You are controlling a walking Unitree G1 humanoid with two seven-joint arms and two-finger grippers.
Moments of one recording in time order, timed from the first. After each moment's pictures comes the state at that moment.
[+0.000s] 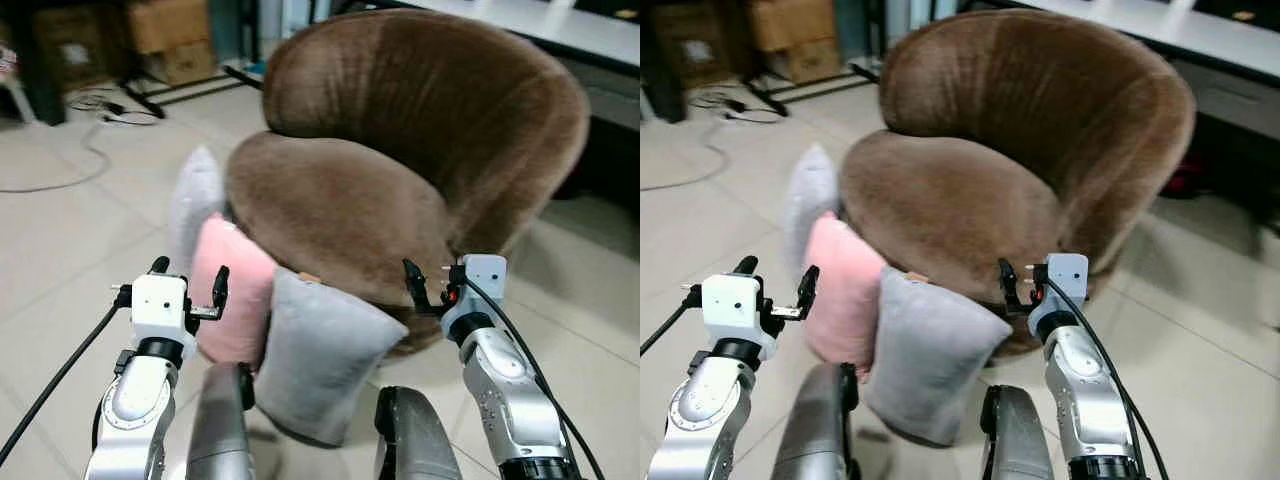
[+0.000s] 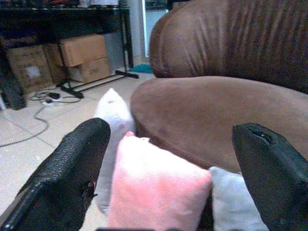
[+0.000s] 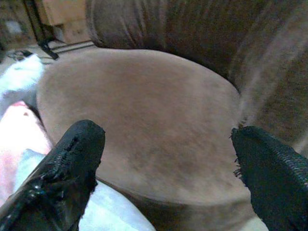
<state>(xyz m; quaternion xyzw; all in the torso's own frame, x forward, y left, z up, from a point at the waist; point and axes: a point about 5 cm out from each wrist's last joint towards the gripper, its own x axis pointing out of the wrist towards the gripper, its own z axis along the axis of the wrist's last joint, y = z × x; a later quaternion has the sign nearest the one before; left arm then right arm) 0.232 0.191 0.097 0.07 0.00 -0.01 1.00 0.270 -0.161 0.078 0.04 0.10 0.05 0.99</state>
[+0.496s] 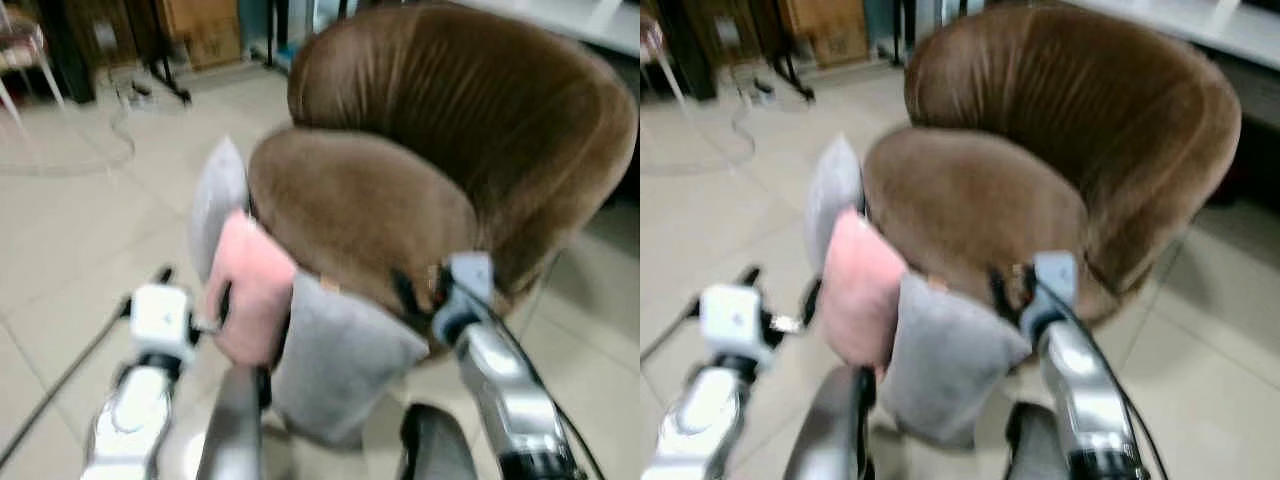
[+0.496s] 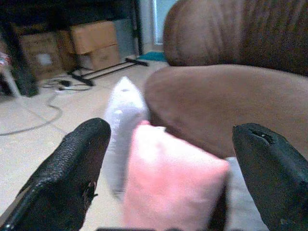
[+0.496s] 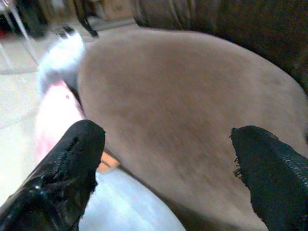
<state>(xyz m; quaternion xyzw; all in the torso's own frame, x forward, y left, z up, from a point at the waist) 0.220 0.189 0.101 0.08 0.01 -0.03 1.00 0.276 -0.151 0.076 0.04 0.12 0.09 0.99</state>
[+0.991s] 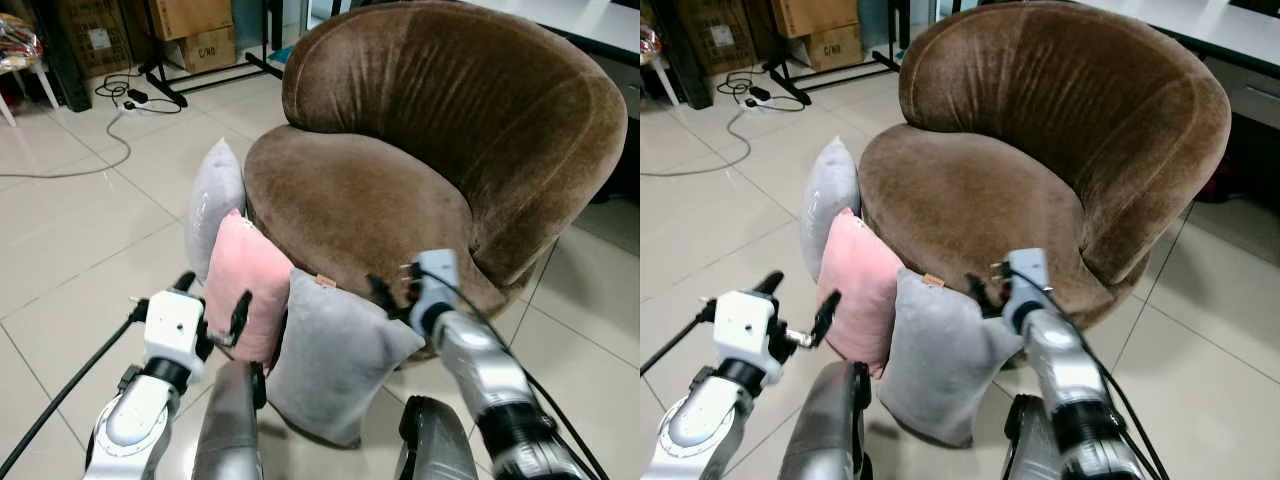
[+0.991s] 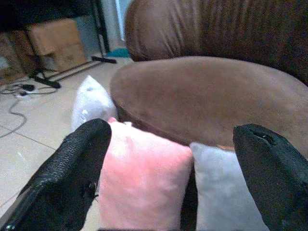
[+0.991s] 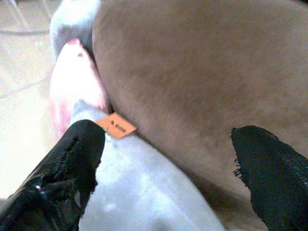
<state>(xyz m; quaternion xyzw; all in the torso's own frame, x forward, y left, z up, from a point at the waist) 0.207 0.181 0.097 0.09 0.04 -0.11 0.99 0.304 -0.133 0.043 0.04 0.21 0.15 0.96</state>
